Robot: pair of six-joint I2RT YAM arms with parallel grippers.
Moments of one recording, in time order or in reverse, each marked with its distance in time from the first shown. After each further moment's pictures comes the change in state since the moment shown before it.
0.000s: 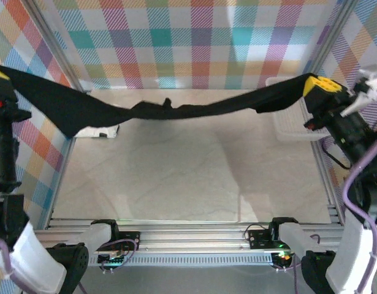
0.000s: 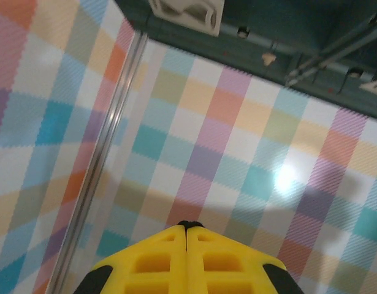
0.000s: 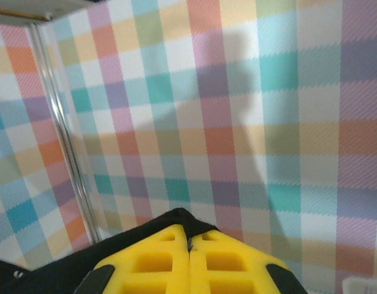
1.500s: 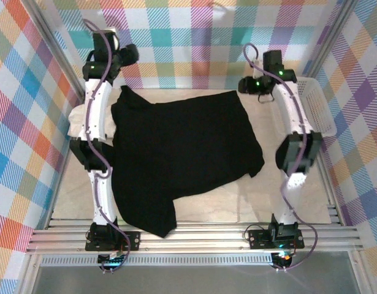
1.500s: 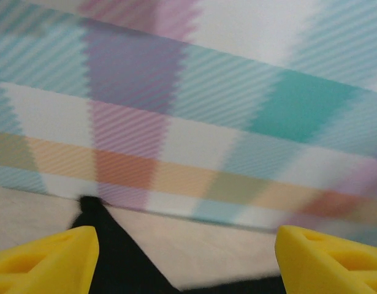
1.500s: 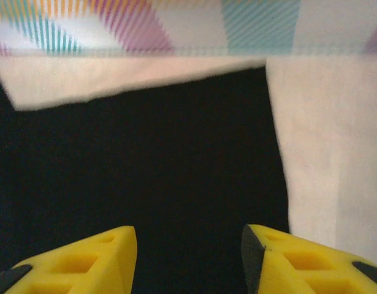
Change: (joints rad) left arm -0.152 1.111 0.275 0.030 0.159 0.044; right arm 0.102 1.068 0.138 -0.167 0.141 -0.127
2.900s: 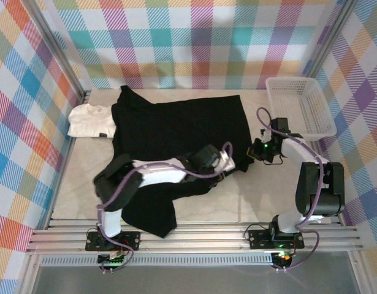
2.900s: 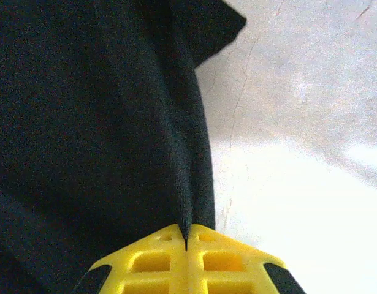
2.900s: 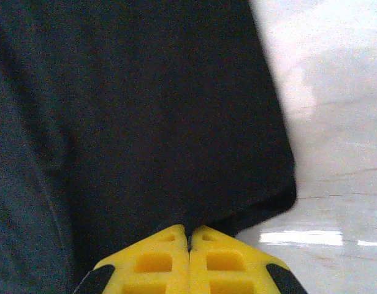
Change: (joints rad) left arm -0.838 -0.338 -1.433 0.666 0.188 0.407; right arm -0.075 -0.463 -1.121 0.341 -0.201 0.292
